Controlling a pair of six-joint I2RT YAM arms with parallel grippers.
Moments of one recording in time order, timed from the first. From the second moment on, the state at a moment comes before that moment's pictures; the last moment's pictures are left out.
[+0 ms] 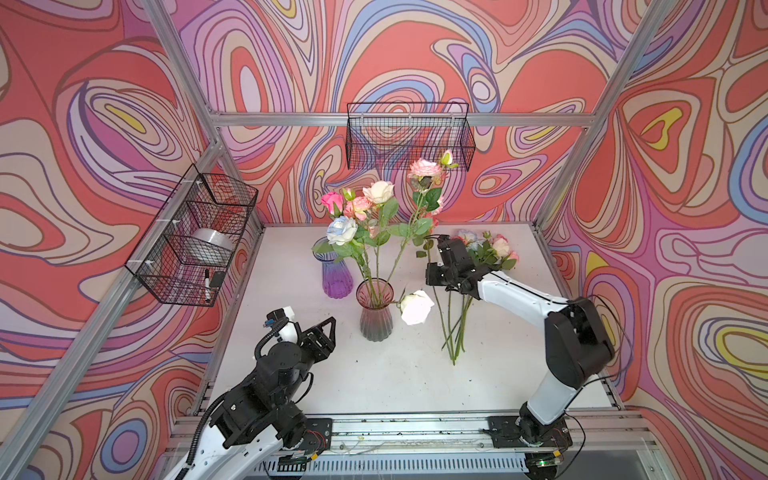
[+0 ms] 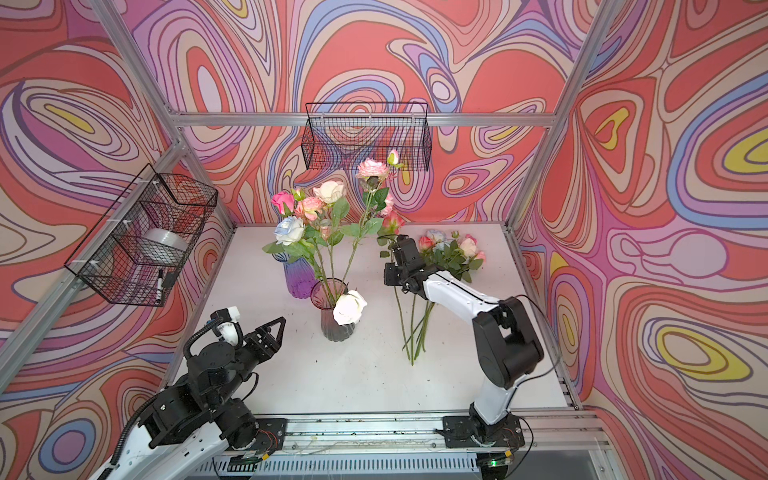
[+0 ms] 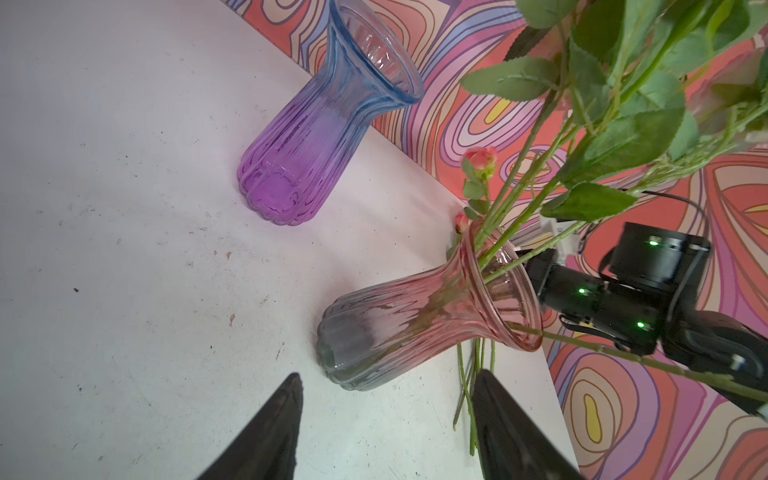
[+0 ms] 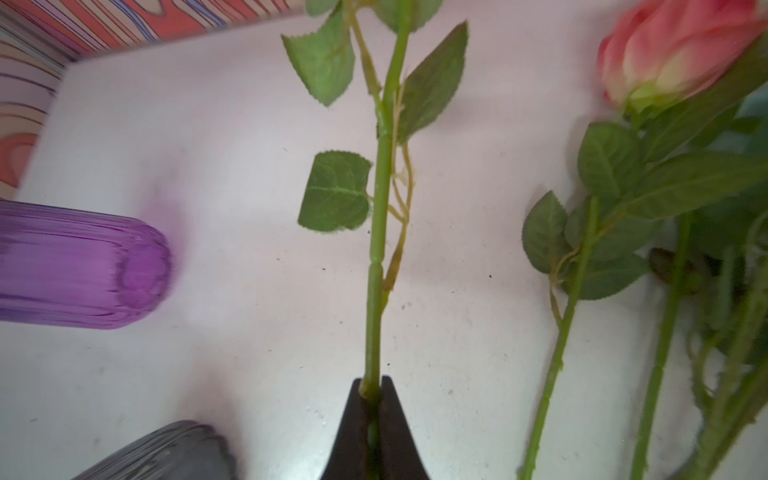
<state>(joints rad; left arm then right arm) -0.71 0.29 0.53 -0.59 -0.38 -0.95 0.48 1.65 1.21 -0.27 0.01 0.46</state>
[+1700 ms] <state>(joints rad) -0.71 0.38 0.48 -0.26 -0.16 -0.85 0.76 1.28 1.13 0.68 -0.06 0.45</state>
